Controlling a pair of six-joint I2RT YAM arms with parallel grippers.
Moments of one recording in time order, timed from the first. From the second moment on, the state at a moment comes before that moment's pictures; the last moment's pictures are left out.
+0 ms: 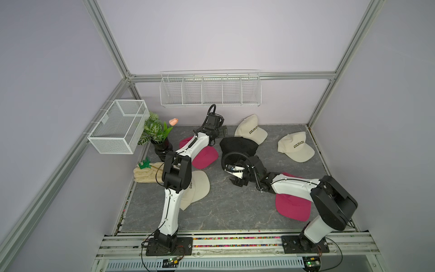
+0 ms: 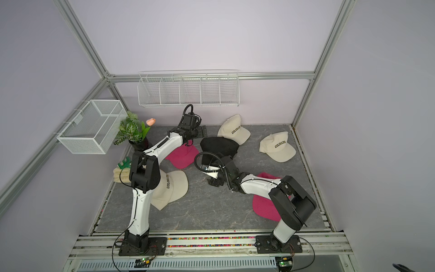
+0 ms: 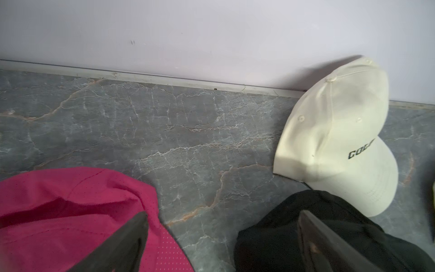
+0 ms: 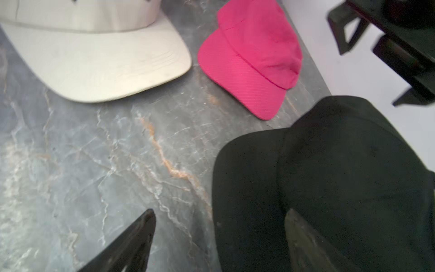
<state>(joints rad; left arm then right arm) -0.46 2.30 2.00 -0.43 -0.10 -0.36 0.78 1.67 0.82 0.21 -0.10 -0.71</state>
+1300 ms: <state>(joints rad) -0.46 2.60 2.38 -0.52 0.01 -0.25 0.67 1.85 1.03 0.08 0.13 -0.88</state>
